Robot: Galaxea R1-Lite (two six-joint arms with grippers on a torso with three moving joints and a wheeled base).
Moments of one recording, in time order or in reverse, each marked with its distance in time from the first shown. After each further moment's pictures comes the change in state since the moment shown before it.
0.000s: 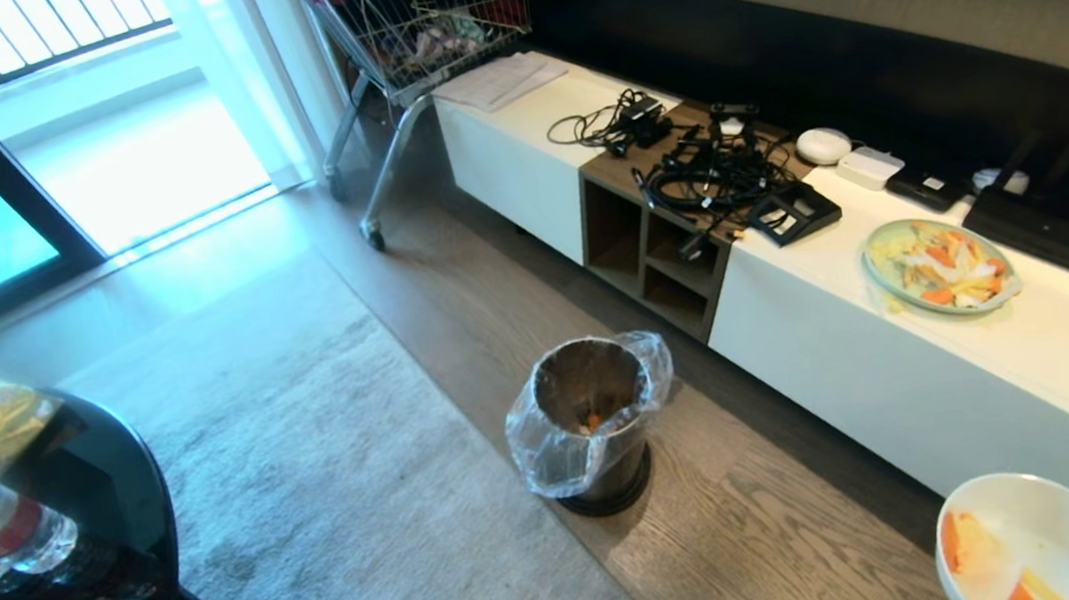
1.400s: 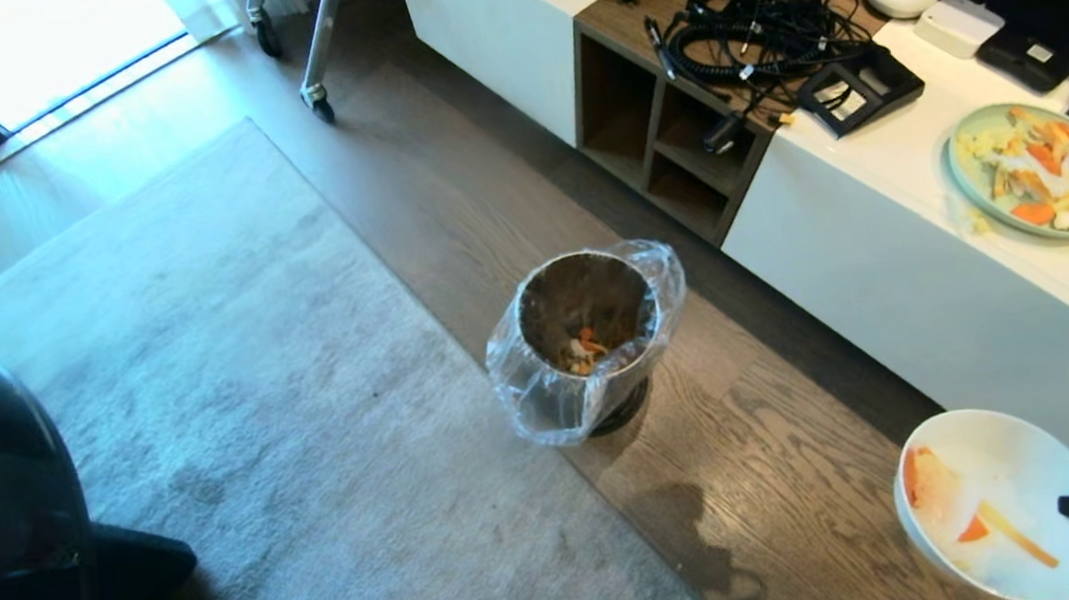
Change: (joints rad) left arm 0.000 0.000 0.000 0.000 0.000 0.001; right arm 0.047 0.019 -0.062 -0.106 0.000 -0.038
